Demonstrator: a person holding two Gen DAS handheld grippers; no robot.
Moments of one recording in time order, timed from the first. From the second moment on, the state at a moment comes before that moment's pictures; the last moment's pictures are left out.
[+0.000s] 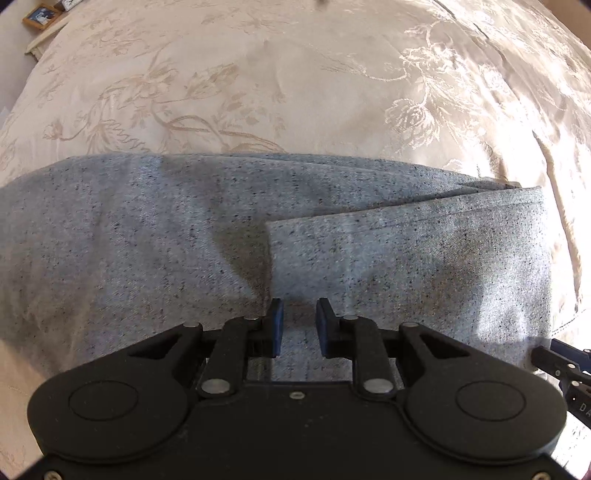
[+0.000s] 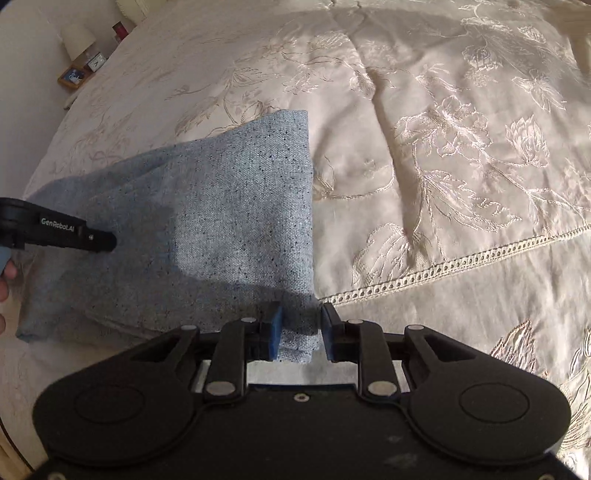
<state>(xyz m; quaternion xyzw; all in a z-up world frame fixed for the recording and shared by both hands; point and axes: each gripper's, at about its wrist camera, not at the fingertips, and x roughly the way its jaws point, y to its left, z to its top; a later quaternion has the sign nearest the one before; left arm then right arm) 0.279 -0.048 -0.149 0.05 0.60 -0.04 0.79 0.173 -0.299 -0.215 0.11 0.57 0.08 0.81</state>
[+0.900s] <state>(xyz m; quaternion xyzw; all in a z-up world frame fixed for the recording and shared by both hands) 0.243 0.253 -0.093 -0.09 0.54 0.13 0.83 0.161 -0.231 -0.149 0.06 0.53 -0.04 0.84</state>
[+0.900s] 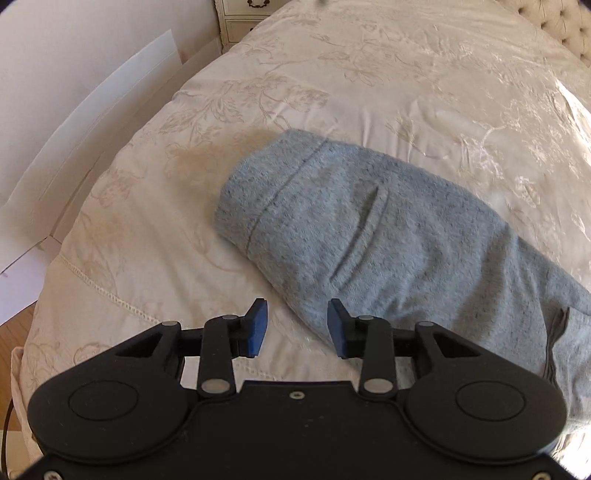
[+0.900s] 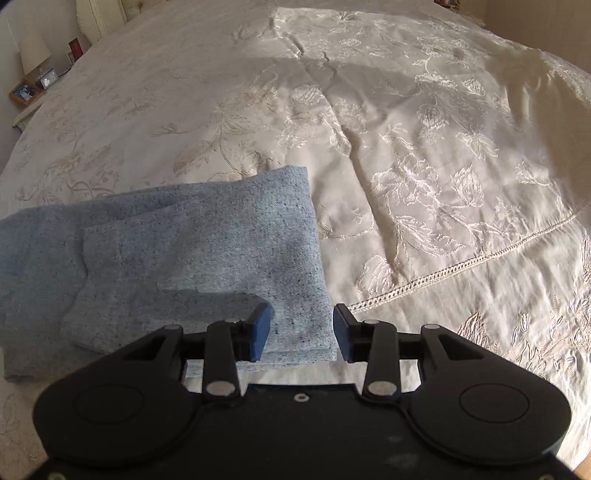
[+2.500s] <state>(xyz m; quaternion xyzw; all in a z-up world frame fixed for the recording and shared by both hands) 0.269 0.210 -0.026 -0.06 0.41 0.08 0.91 0.198 -0.136 -0.175 0.09 0.57 0.04 0.81</state>
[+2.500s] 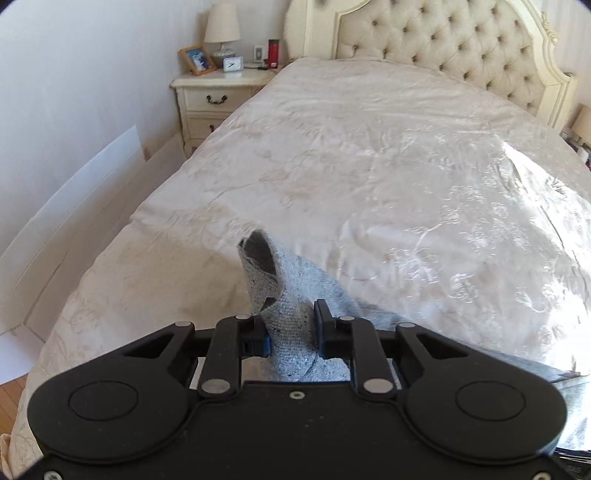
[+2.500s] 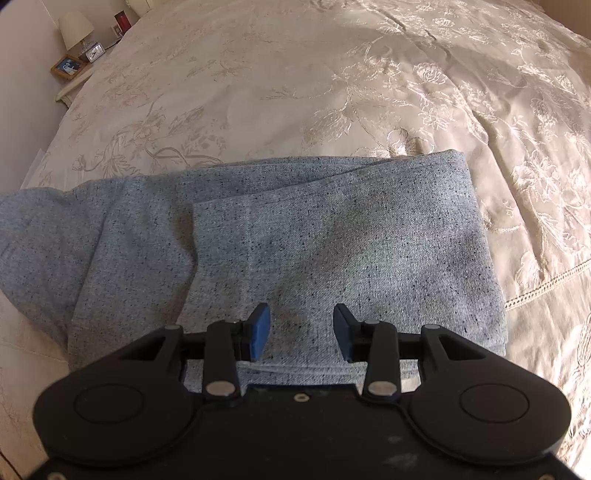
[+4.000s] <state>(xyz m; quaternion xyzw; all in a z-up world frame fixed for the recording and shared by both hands) 0.213 0.116 -0.102 0.02 0.53 0.09 0.85 0.260 -0.167 -0.188 0.24 0.56 0.20 0.76</state>
